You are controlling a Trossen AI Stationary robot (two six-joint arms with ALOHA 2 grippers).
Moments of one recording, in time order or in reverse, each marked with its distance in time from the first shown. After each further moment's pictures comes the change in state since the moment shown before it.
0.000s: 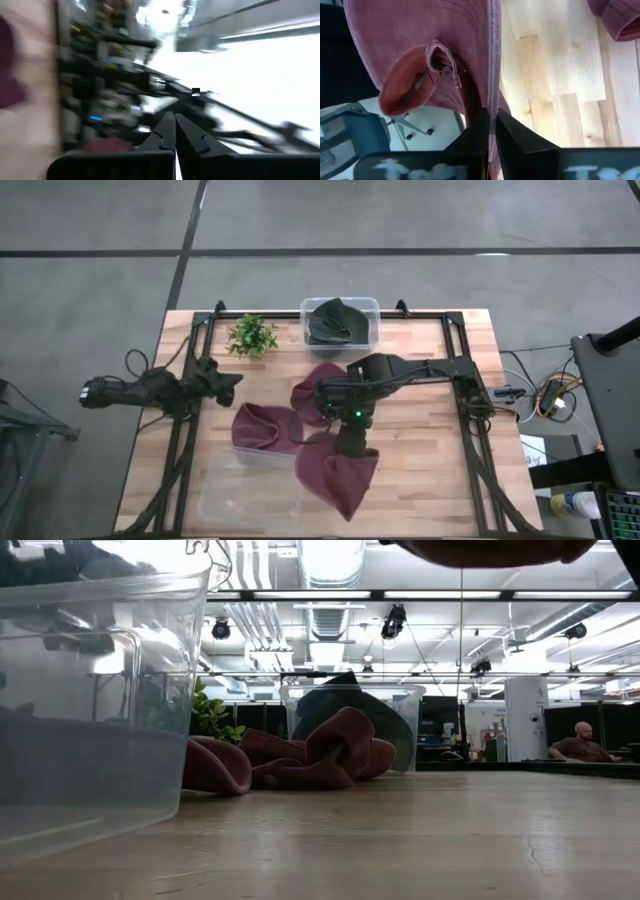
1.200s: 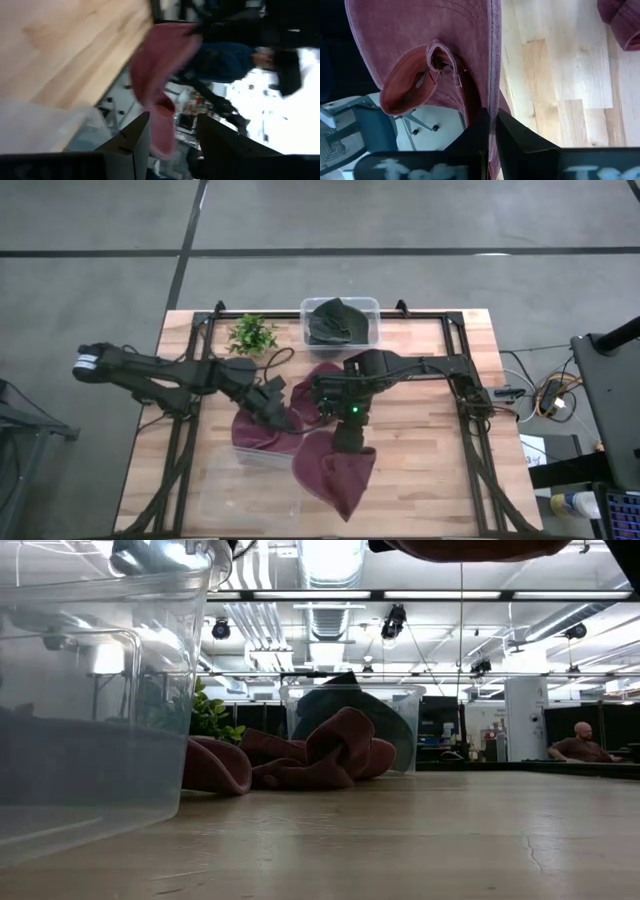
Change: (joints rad) left arm -0.010 1.098 0.817 -0.318 0.688 0.119; right arm -0.034 0.012 -0.001 0.018 -0.061 -0.050
